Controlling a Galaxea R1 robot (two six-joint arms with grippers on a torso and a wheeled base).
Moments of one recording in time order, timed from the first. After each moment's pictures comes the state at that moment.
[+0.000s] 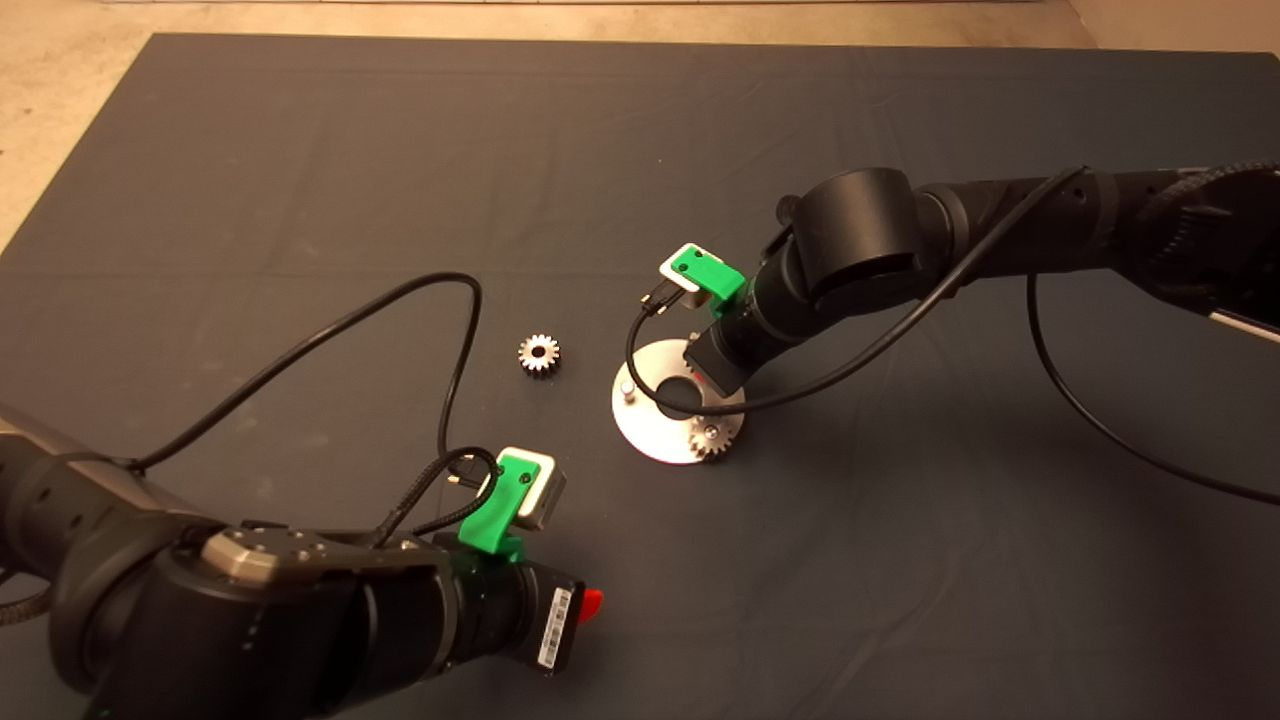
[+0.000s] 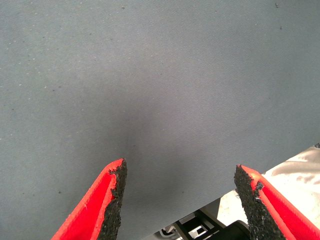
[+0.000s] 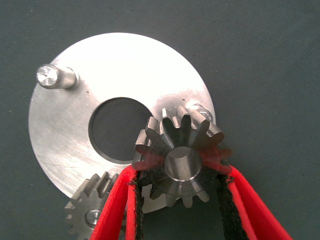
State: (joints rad) left arm -0.09 2.41 -0.34 0.91 1.53 -1.66; right arm 0.34 2.75 -1.09 -0.56 -1.46 0.92
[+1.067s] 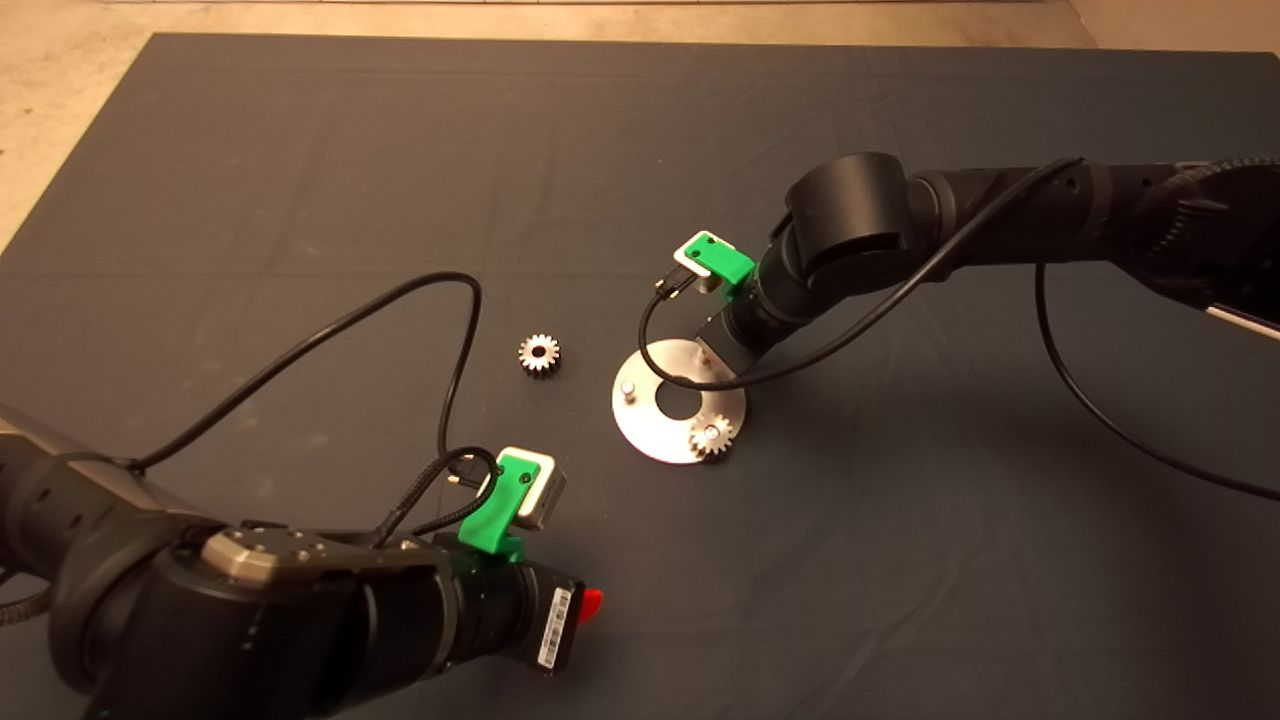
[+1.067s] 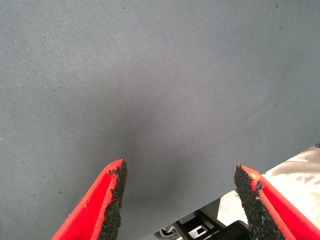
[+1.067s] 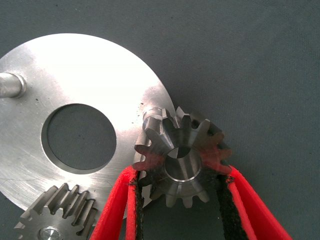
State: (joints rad) left arm -0.09 2.41 -0.34 0.91 1.53 -1.66; right arm 0.34 2.75 -1.15 -0.56 -1.48 0.90
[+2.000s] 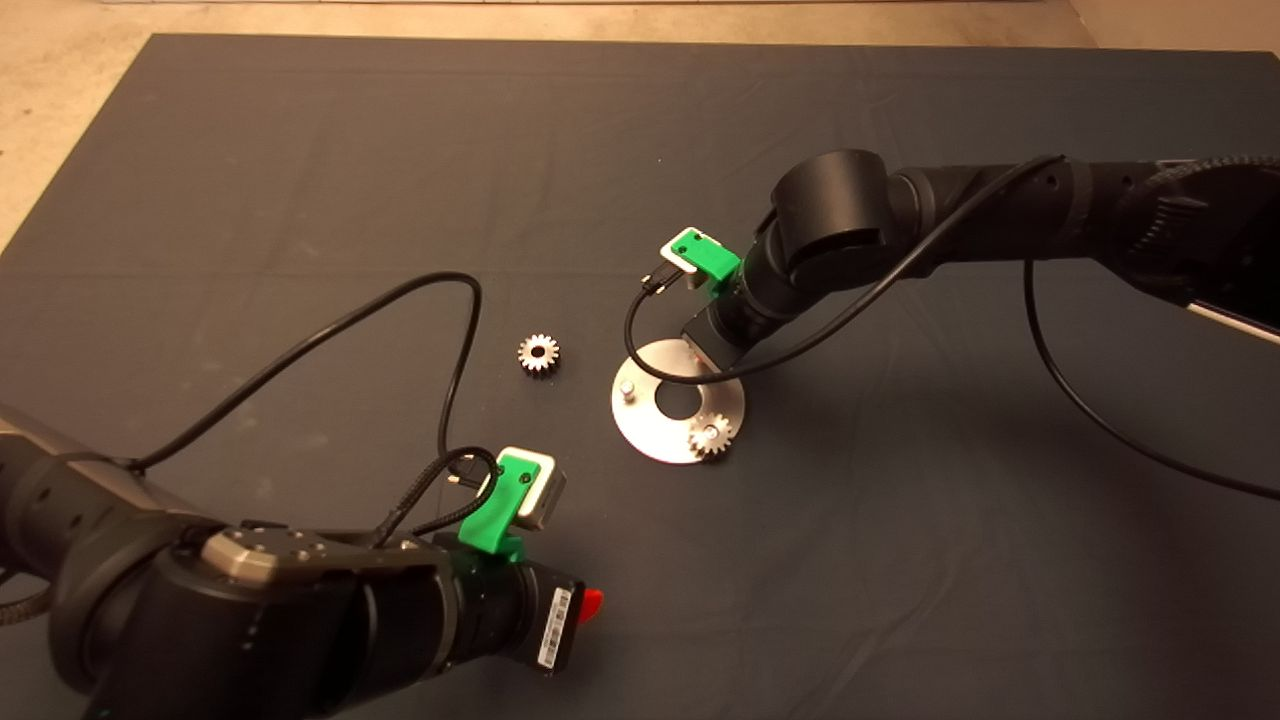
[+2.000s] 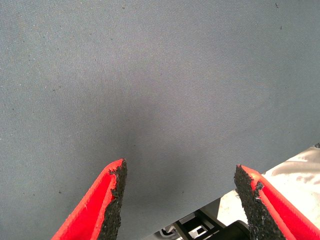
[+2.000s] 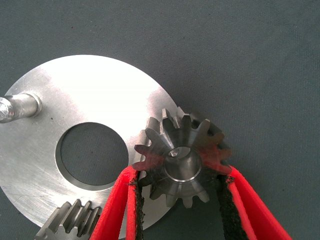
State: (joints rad) left arm -0.09 2.41 -0.34 0.91 1.53 -1.66; right arm 0.34 2.78 -1.19 -0.56 -1.45 0.90
